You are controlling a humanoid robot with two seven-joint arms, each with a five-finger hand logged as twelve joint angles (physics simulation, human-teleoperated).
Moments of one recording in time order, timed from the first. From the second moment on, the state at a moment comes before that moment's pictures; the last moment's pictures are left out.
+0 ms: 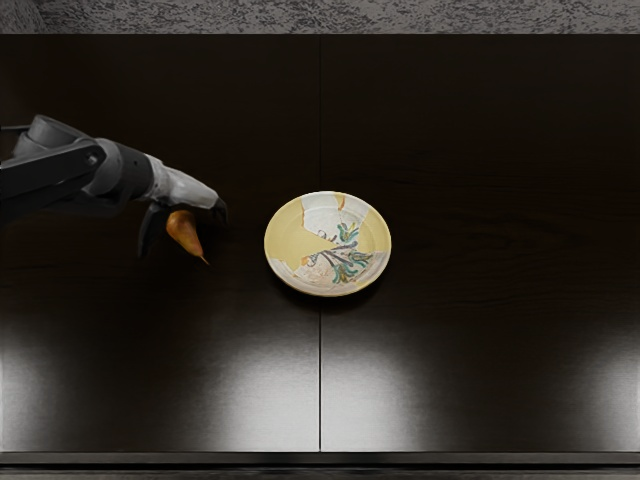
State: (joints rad) left arm -1.38 0.52 0.08 -1.21 1.44 -0.56 0.12; right arm -0.08 0.00 -0.06 0.12 0.04 0.06 -0.10
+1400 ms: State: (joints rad) left arm -1.37 0.48 0.14 -1.17 1.55 -0.48 0.12; right arm -0.08 0.00 -0.06 0.12 0.04 0.06 -0.10
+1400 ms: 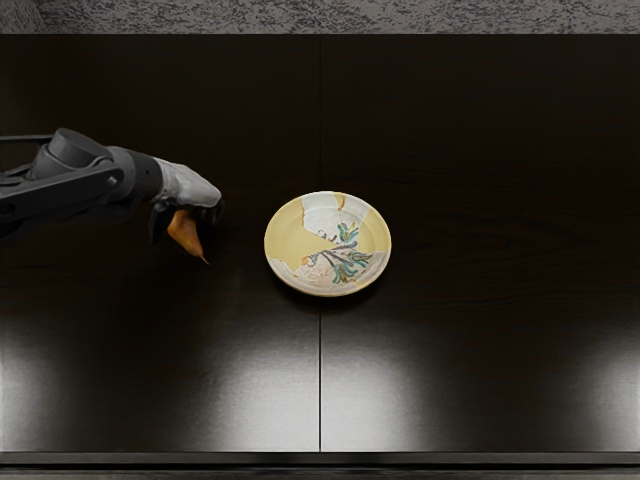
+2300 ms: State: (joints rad) left arm -1.36 0.46 0.15 -1.14 1.55 -0.47 0.12; right arm -0.08 0.00 -0.06 0.12 0.04 0.06 -0.10
